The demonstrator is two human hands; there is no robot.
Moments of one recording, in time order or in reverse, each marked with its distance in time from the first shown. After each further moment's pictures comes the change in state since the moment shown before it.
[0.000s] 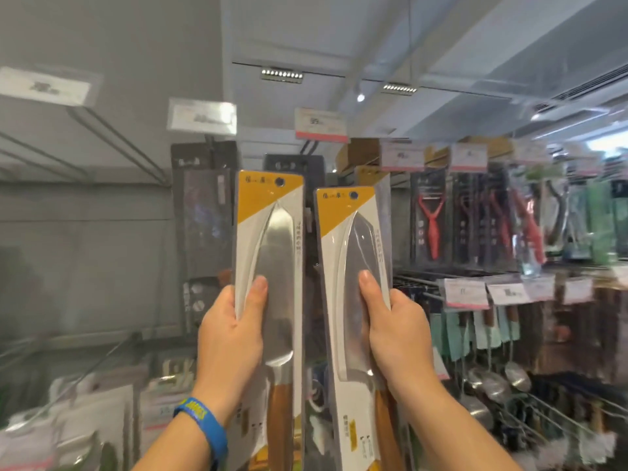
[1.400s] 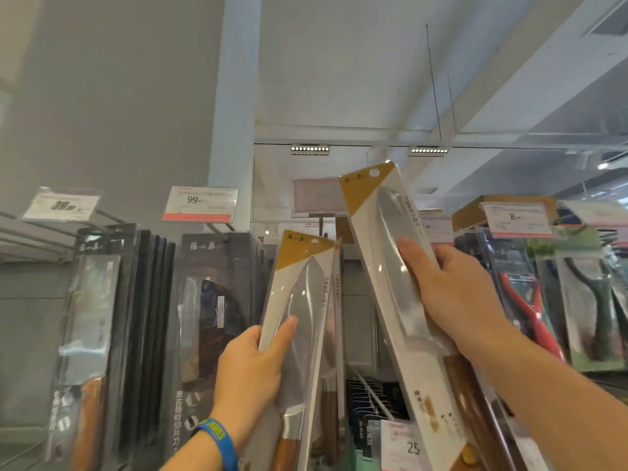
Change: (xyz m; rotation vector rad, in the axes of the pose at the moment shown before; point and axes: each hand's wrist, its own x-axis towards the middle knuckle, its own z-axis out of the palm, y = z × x) left_hand 0.072 0.038 0.237 0.185 0.053 -0.085; right_hand 0.285 0.027 -0.139 -0.065 -0.058 -0.263
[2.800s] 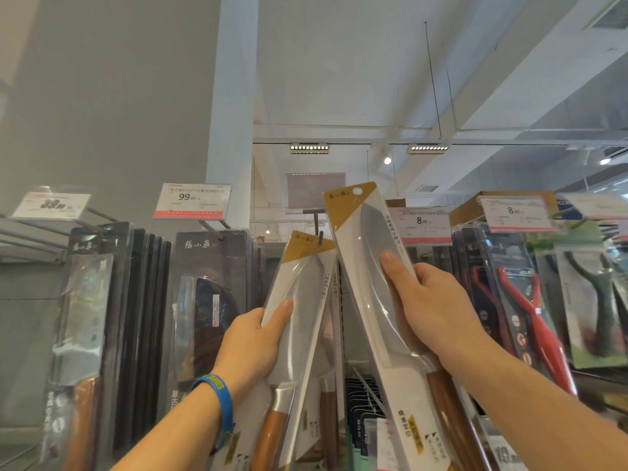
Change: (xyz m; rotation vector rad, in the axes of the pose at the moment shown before) left_hand 0.042 -0.010 0.010 0.112 -0.155 -0.053; right_hand -0.007 0.021 0.020 0.050 -0.084 0.077
